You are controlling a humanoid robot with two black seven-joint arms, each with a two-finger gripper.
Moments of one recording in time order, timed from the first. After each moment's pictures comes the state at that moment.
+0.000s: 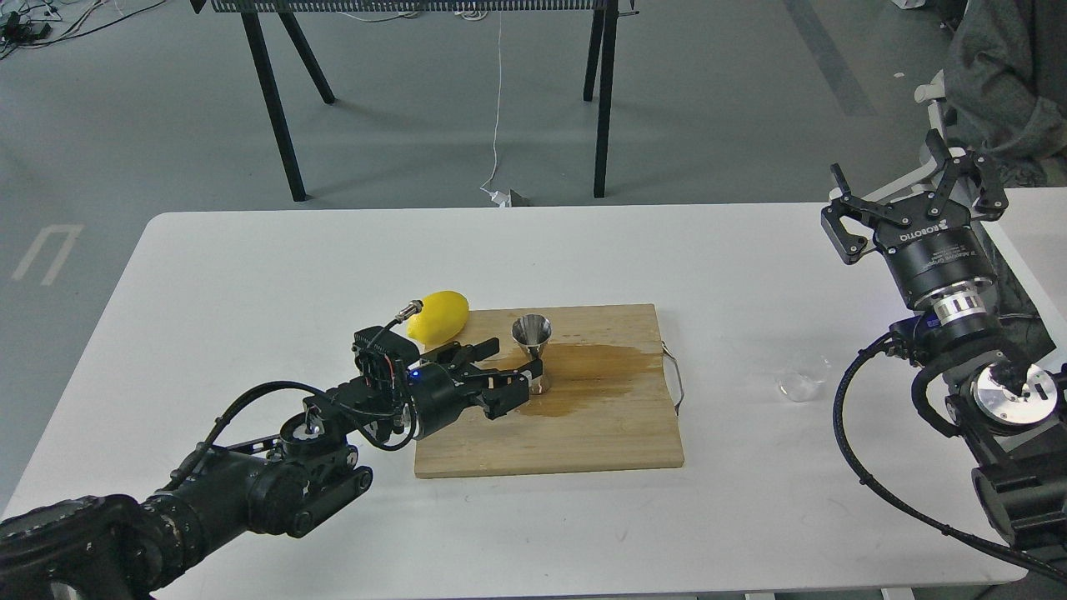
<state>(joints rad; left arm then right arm) -0.60 0.07 -0.37 -0.62 1.83 0.26 -0.49 0.34 -0.37 1.26 1.05 0.28 0.47 0.05</state>
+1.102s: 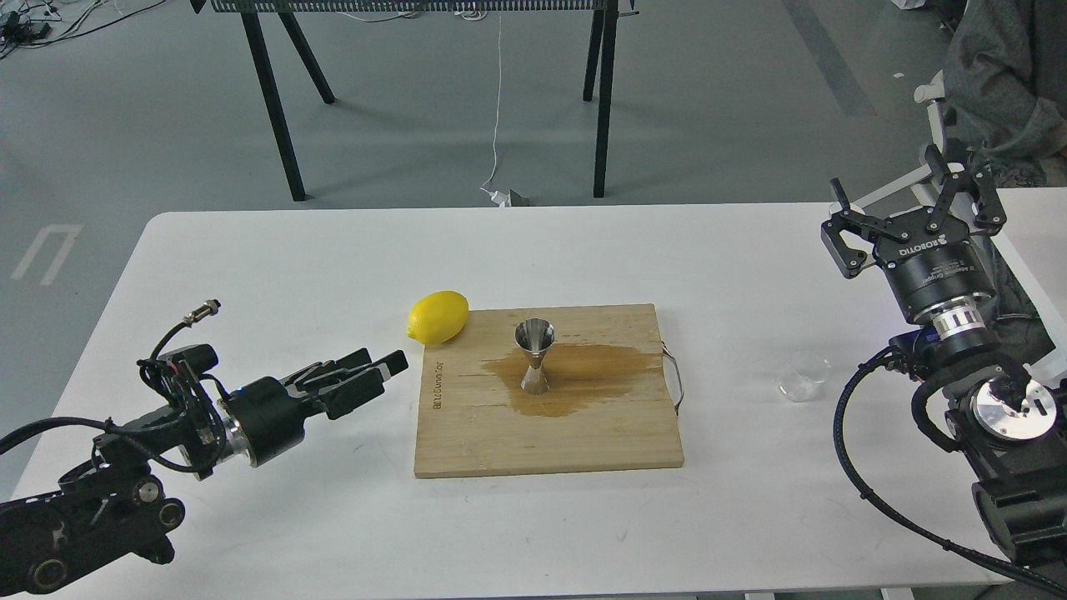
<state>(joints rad) -0.43 0.72 -0.38 -1.30 1.39 0.17 -0.49 0.30 -0.36 1.26 1.05 0.28 0.49 0.05</state>
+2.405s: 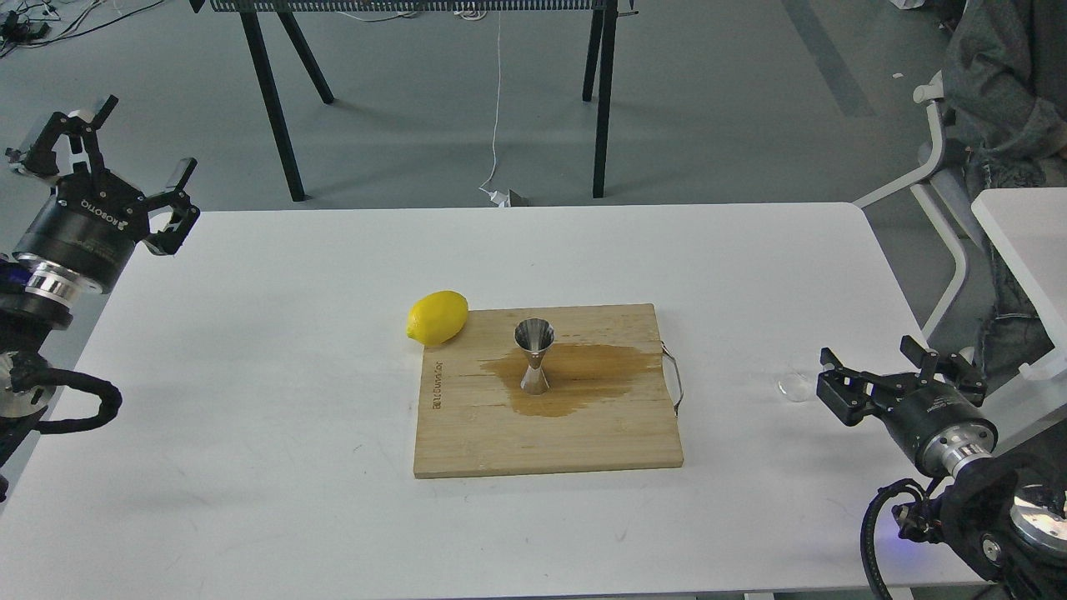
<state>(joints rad) -0.47 0.66 -0.89 -0.93 0.15 -0.49 -0.49 -0.13 -0.39 1.36 1.49 0.54 -0.20 0.01</state>
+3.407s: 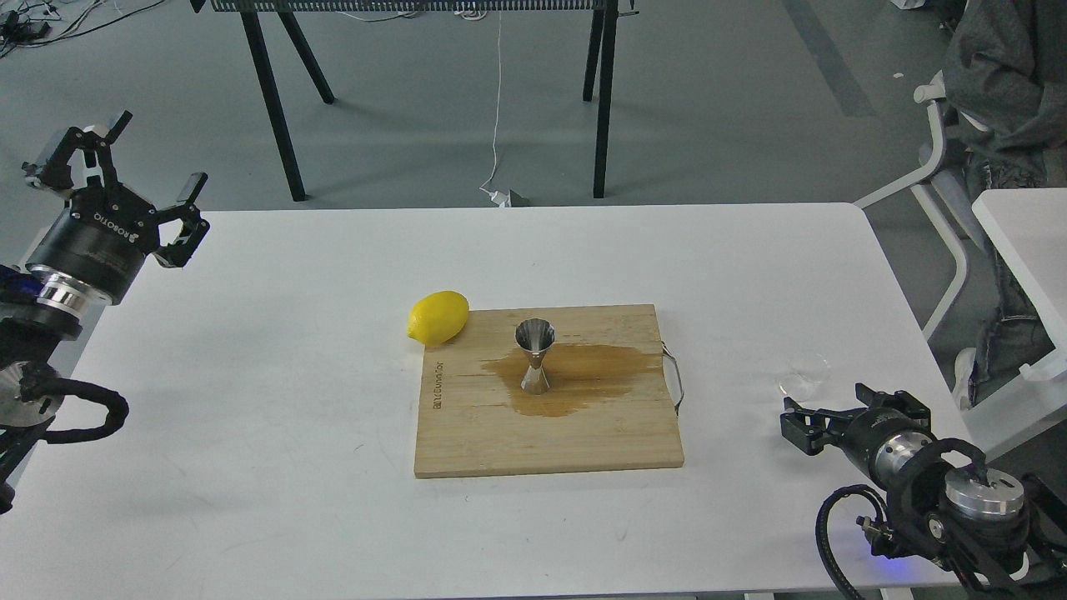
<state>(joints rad) -0.46 0.66 -0.88 -0.93 0.16 -0.49 -0.49 0.02 -0.34 1.24 1.27 0.53 -0.32 0.02</state>
